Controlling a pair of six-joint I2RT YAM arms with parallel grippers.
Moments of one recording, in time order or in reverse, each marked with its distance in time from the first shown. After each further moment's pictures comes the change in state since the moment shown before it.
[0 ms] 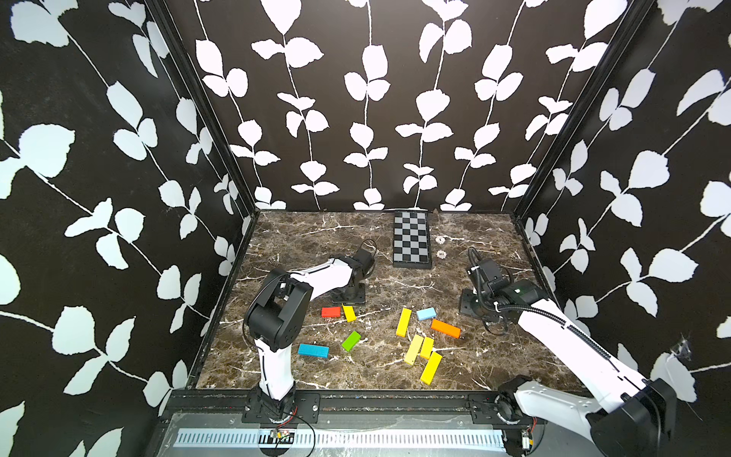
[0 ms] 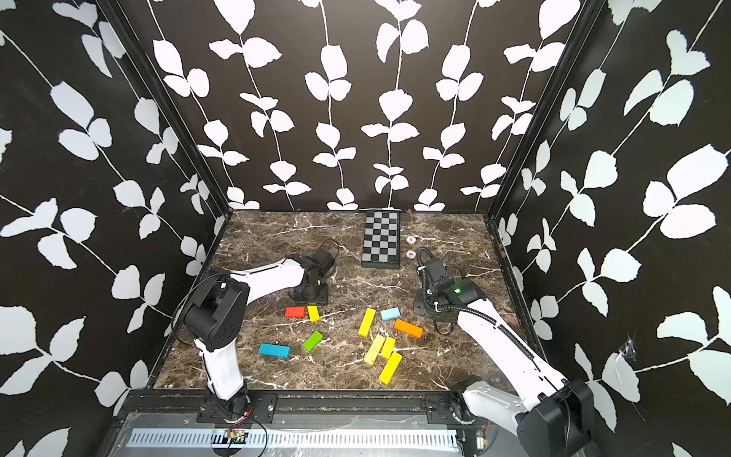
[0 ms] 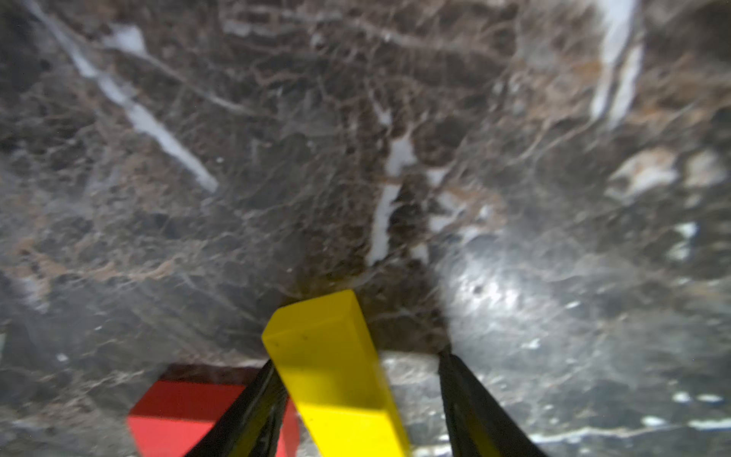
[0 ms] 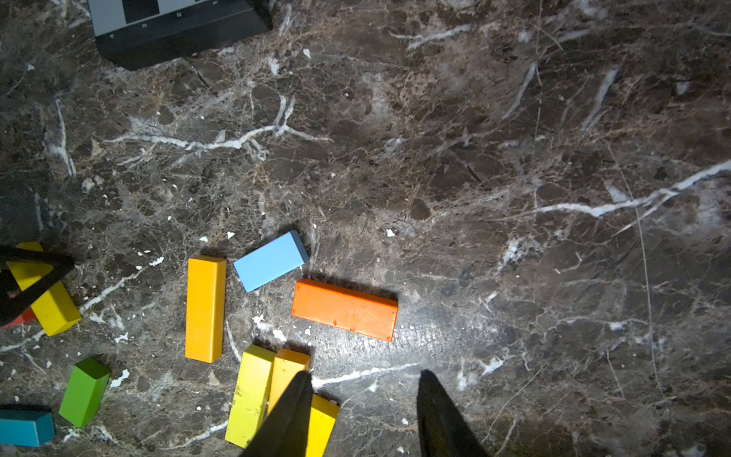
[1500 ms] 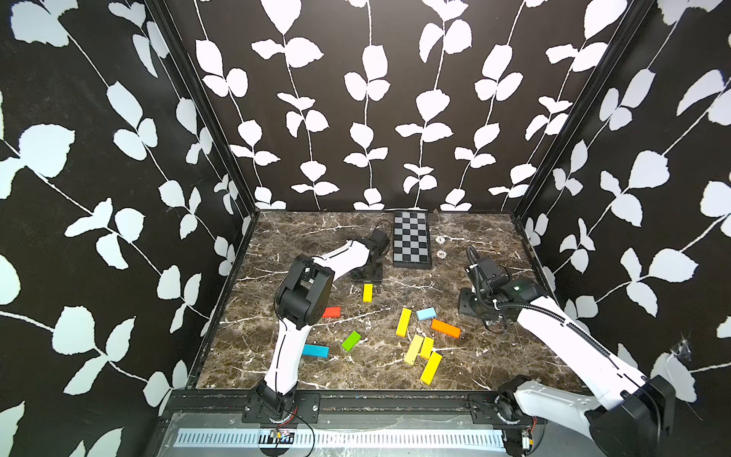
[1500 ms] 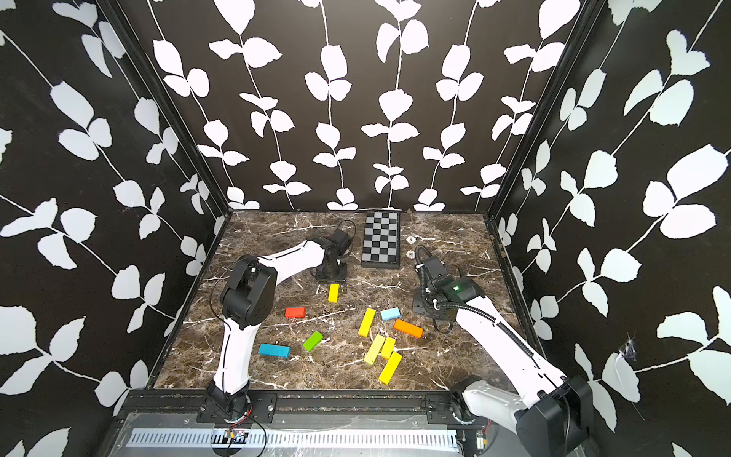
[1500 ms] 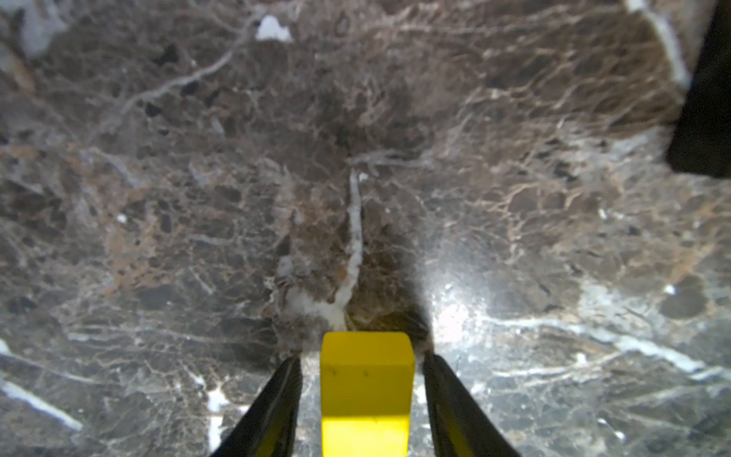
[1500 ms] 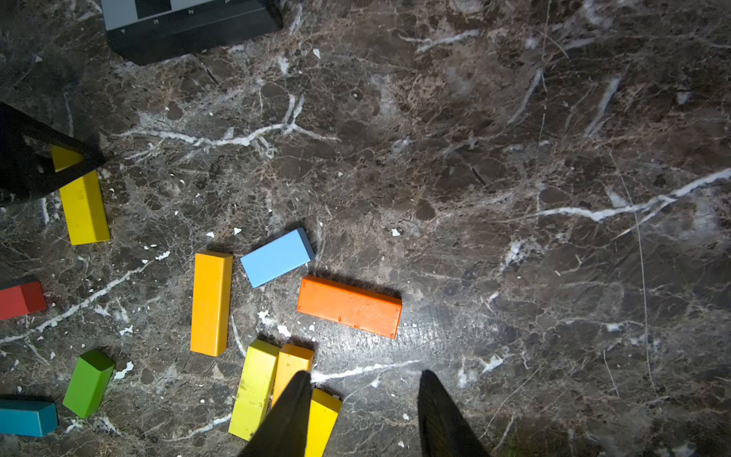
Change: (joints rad) left arm -0.003 0.290 0.430 -0.051 0.030 0.046; right arm 0.013 0.018 0.034 -0.023 0.000 -0.007
